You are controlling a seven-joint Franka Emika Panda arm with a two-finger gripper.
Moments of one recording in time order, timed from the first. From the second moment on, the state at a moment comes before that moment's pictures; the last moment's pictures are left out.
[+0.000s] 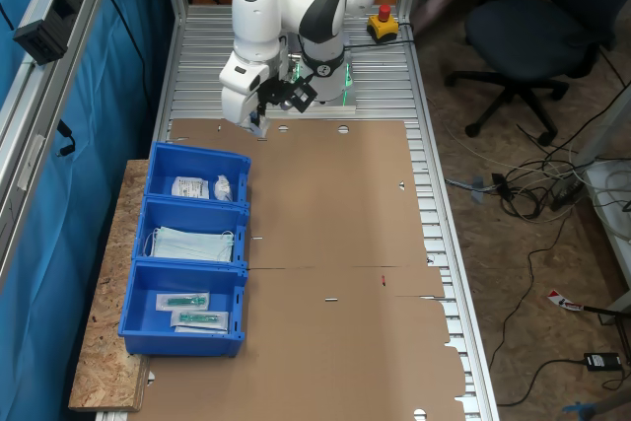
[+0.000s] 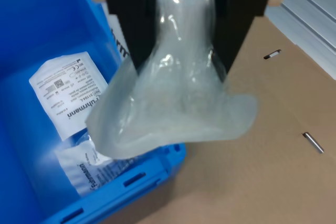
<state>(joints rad) -0.68 -0.44 0.25 -2.66 0.08 2.31 -0.74</state>
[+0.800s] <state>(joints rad) -0.74 -0.17 0.23 -2.48 0.08 2.31 -0.74</state>
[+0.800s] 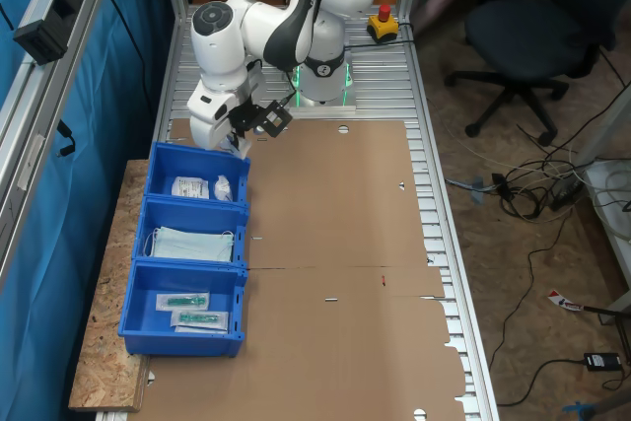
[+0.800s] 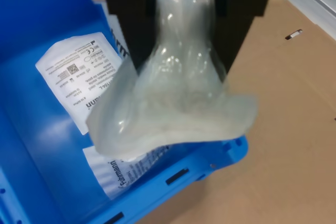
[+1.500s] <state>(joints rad) -0.75 -0.01 0.18 -2.35 0.08 2.35 -0.74</state>
